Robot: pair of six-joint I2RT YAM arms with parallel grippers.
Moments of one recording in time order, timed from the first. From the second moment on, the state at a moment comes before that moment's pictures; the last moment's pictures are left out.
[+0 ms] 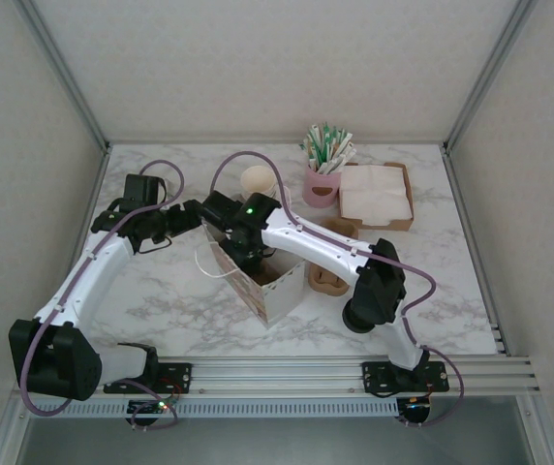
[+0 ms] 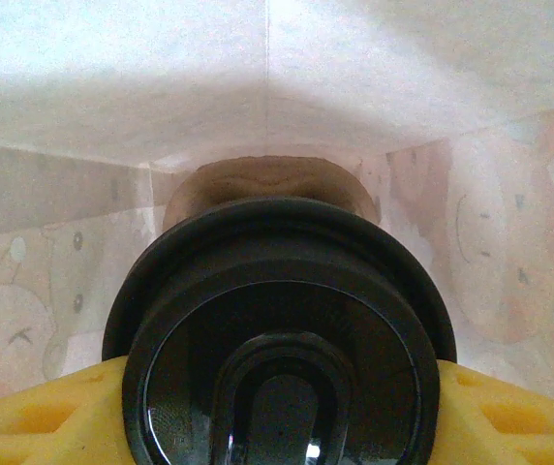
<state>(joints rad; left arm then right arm) -0.17 1.26 1.05 -0.70 0.21 -0.52 1.07 2.08 2.03 -1.22 0.18 0.33</state>
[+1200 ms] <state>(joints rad) -0.18 1.26 1.05 -0.70 0.21 -0.52 1.07 2.09 1.93 -1.14 0.17 0.36</state>
